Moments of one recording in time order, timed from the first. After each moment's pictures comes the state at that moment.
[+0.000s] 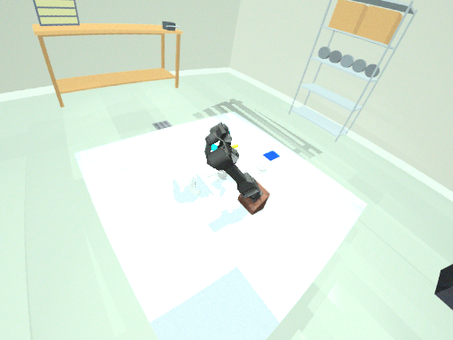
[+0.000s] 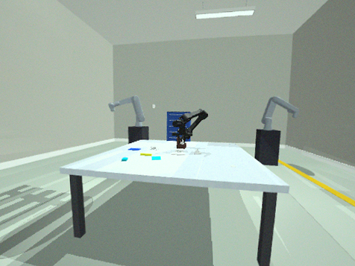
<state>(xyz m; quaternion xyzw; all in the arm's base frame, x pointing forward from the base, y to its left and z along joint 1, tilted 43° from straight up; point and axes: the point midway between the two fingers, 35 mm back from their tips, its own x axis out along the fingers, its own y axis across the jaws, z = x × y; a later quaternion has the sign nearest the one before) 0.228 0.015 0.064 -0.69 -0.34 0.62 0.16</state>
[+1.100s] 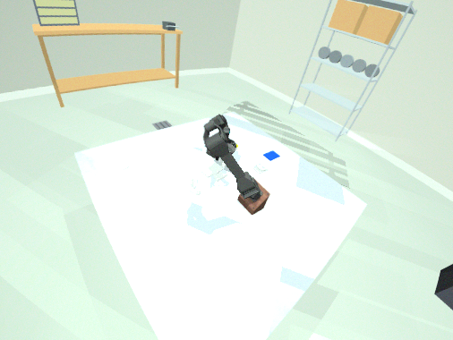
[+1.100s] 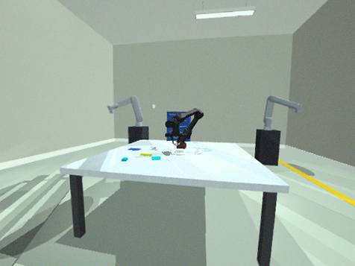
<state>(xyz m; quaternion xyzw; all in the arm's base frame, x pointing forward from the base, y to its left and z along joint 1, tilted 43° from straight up) 0.301 -0.015 0.036 -0.69 -0.34 0.62 0.16</state>
